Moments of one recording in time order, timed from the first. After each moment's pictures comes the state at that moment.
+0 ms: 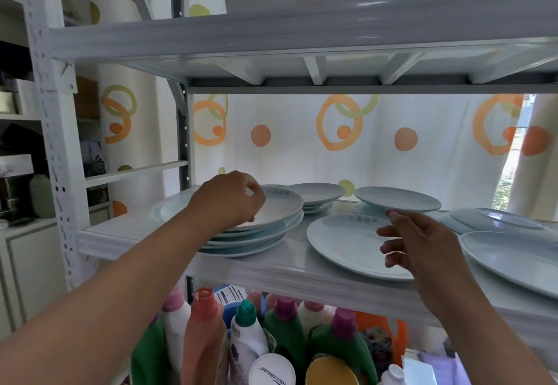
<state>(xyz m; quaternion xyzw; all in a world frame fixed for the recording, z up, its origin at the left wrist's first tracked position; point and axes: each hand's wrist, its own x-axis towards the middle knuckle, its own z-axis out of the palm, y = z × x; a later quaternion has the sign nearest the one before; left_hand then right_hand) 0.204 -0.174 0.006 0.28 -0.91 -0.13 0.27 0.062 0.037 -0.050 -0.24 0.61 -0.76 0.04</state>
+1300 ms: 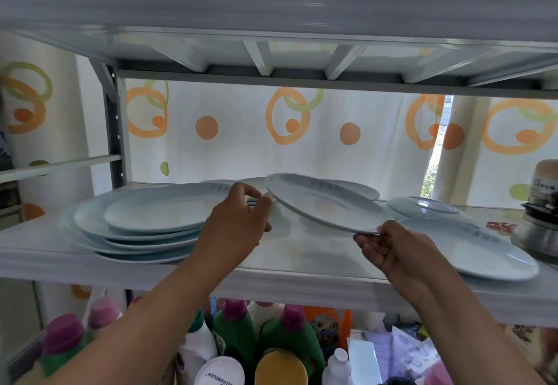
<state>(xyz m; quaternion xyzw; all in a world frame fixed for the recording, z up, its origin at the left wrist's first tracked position) 0.145 -0.108 -0.035 0.19 -0.83 -0.39 0.34 0.037 0.078 -0.047 -0.11 0.51 -0.83 0.16</state>
